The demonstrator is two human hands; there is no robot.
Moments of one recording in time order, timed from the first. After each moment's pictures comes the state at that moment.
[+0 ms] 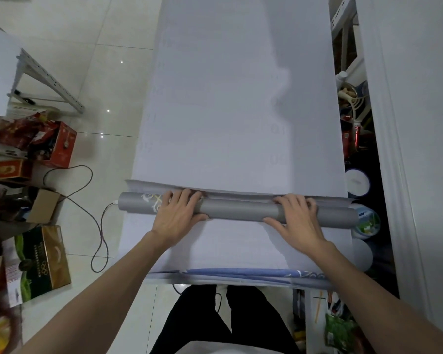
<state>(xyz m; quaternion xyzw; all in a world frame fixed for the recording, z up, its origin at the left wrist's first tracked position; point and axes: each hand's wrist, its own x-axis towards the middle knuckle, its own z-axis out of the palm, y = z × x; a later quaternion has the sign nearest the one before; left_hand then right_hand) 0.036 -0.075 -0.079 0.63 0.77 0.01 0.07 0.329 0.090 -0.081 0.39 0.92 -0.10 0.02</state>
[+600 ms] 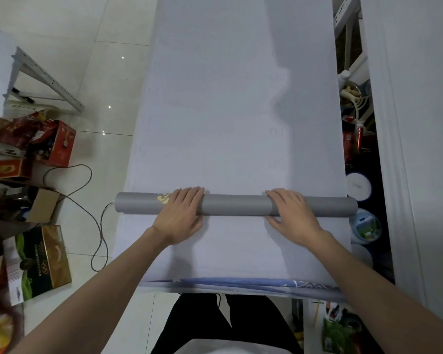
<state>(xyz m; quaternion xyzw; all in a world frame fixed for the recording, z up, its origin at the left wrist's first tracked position) 0.035 -0.050 -0.084 0.68 0.72 0.02 0.09 0.309 0.125 -0.075 0.31 0.93 -0.17 0.04</state>
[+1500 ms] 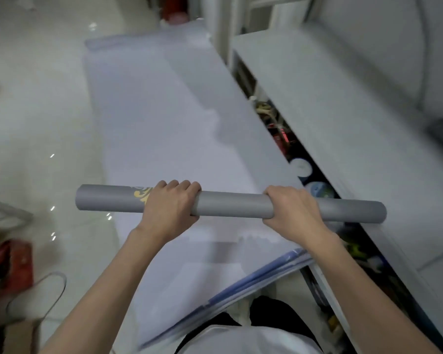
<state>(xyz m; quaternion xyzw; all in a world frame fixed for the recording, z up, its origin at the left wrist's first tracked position) 0.017 0.002 0.111 0.80 0.61 -0.01 0.00 0.290 0.028 0.100 0.55 0.83 -0.06 0.00</state>
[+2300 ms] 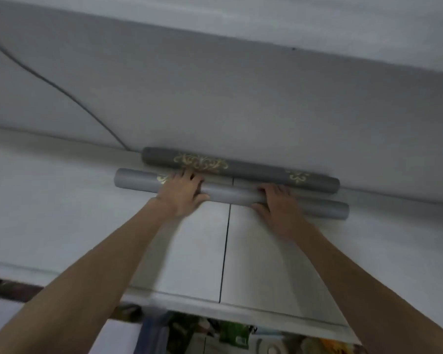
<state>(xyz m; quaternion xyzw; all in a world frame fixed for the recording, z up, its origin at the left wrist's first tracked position) 0.606 0.185 0.054 0.99 0.13 0.11 0.01 0.747 -0.067 0.047 0.88 0.44 0.10 -0.13</state>
